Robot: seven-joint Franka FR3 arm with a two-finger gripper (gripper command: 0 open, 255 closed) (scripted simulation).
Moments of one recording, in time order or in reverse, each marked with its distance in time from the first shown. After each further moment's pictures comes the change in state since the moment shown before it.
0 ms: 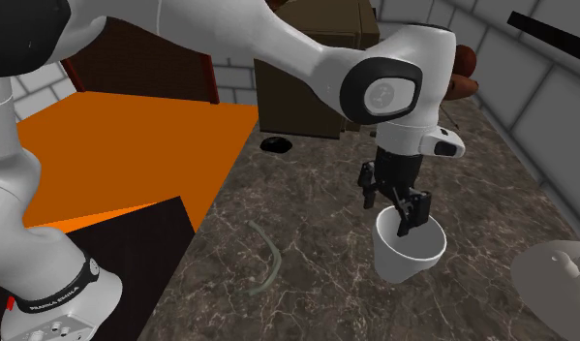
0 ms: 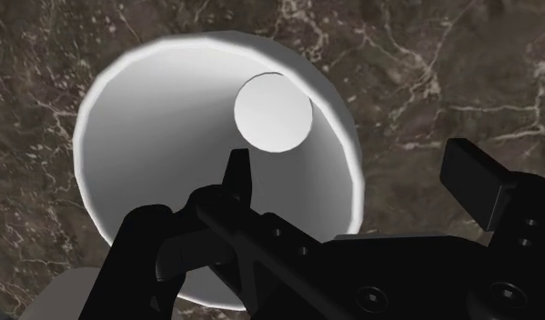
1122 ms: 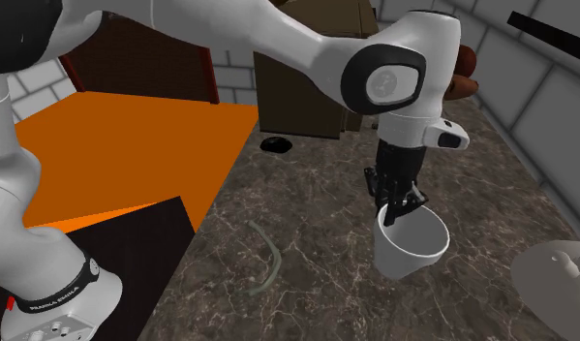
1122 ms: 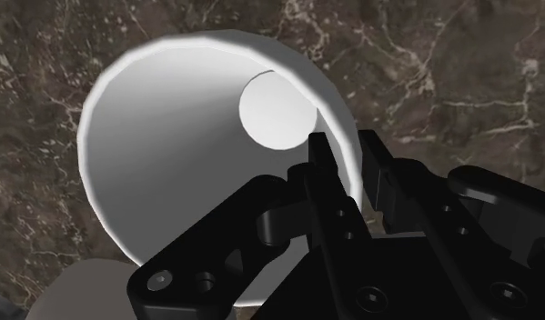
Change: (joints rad) arm 0.001 -0.015 -0.001 0.018 0.000 -0.032 -0.005
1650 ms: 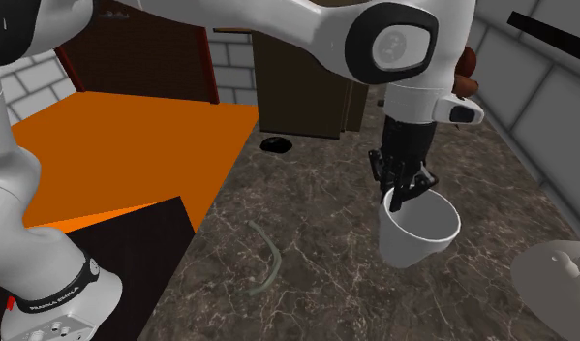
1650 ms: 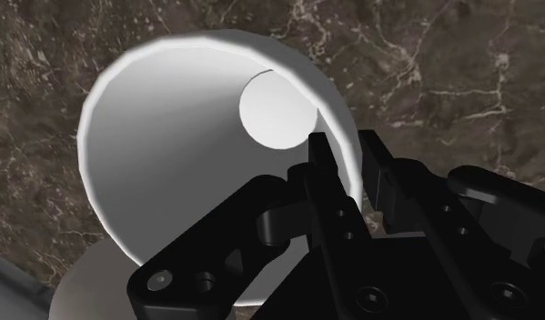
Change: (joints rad) arm 0.002 -0.030 -0.001 0.066 0.001 -0.094 -0.014
